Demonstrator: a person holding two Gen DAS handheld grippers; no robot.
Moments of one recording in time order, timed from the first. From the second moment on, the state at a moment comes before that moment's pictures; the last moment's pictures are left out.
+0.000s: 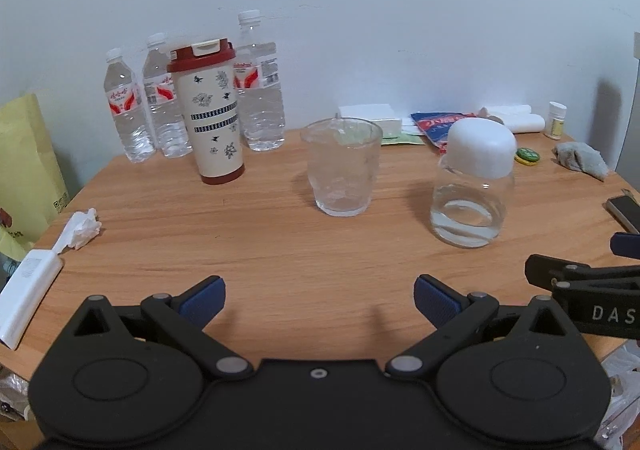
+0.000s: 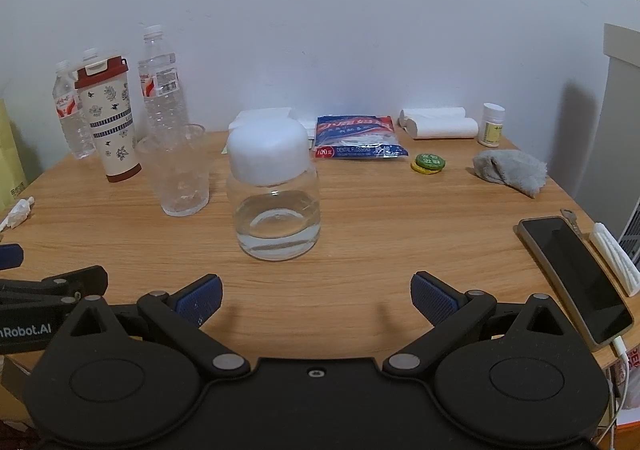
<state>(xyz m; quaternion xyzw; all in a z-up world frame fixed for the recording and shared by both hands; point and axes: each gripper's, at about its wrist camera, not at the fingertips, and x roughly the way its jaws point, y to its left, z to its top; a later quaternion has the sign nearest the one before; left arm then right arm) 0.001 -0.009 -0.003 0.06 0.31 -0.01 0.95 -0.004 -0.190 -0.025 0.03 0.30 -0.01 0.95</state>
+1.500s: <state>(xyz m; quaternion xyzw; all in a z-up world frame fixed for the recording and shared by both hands) 0.015 -0.012 -0.008 0.05 0.31 -0.02 0.95 0.012 -0.194 -0.024 0.02 0.29 0.00 0.96</state>
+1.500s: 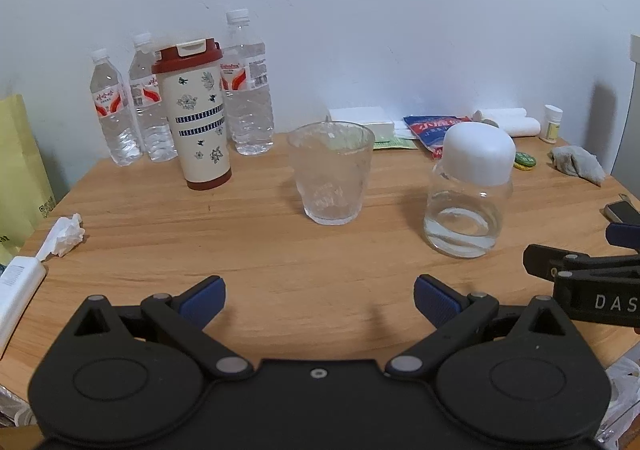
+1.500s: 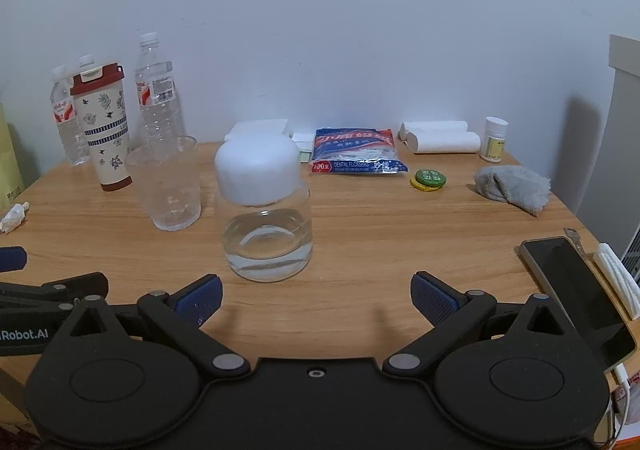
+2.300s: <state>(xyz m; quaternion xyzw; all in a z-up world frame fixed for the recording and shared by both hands) 0.031 -0.028 -0.017 0.07 0.29 -0.06 0.95 0.016 -0.206 -0.023 -0.01 0.26 0.02 0.97</state>
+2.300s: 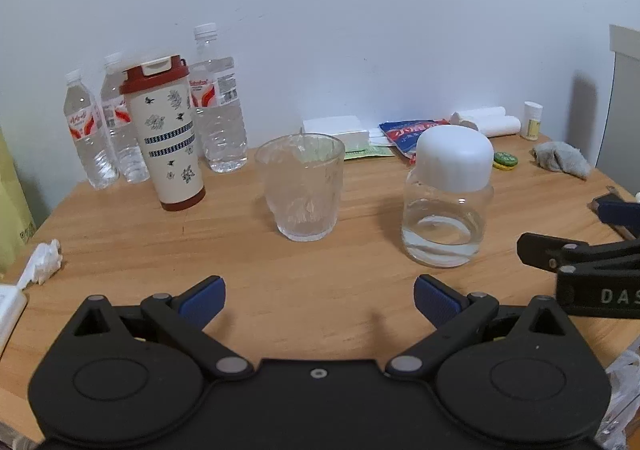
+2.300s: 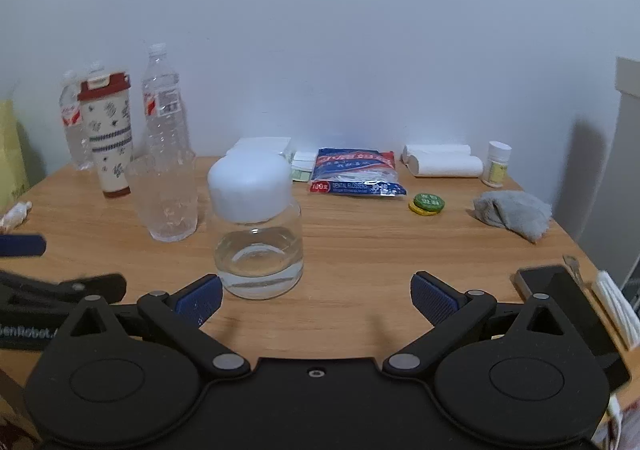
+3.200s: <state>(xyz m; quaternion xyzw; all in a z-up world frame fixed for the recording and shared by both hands) 0.092 -0.068 -0.044 0.09 0.27 -0.20 0.94 0.047 -0.245 -0.015 0.04 0.24 0.04 0.97</state>
